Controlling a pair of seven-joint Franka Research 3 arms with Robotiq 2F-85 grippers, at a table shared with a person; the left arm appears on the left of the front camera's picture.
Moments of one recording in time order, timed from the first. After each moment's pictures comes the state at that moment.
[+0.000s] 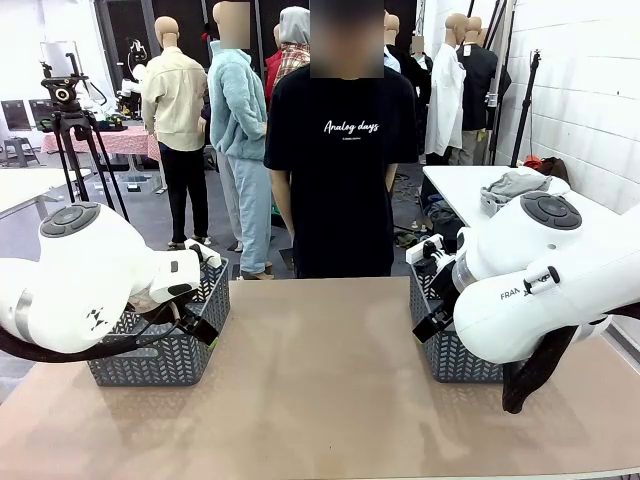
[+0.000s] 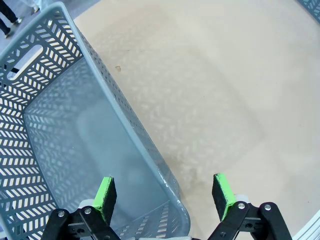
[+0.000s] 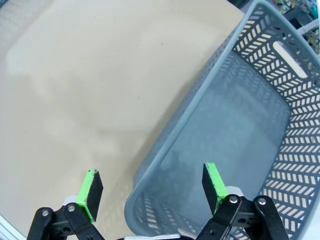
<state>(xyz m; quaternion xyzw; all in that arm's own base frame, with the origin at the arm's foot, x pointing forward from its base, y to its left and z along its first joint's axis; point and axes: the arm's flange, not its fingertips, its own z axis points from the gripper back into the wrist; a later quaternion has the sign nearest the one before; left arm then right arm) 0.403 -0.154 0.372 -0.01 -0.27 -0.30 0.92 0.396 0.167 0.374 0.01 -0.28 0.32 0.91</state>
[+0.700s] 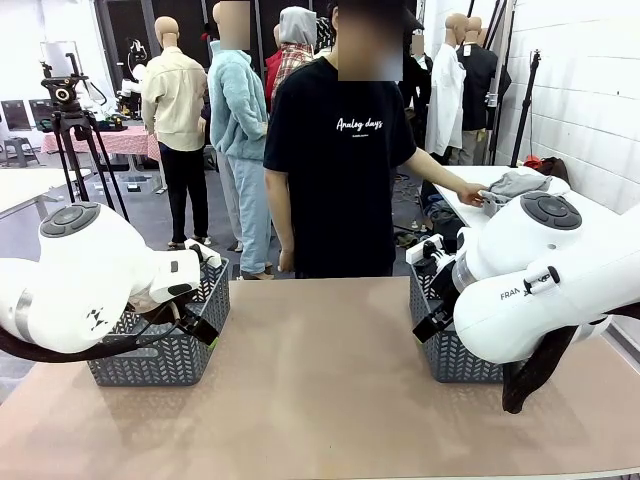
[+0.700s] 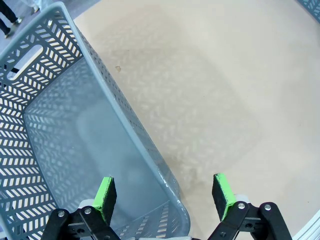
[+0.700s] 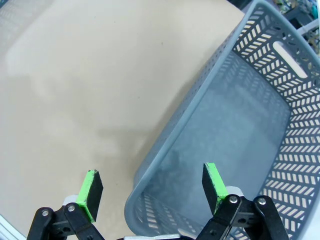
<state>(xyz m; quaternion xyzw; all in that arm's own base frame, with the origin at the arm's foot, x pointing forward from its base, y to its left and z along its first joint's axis) 0.403 -0.154 0.372 -0.01 -0.27 -0.30 0.92 0.396 0.167 0.374 0.01 -0.28 0.32 0.91</state>
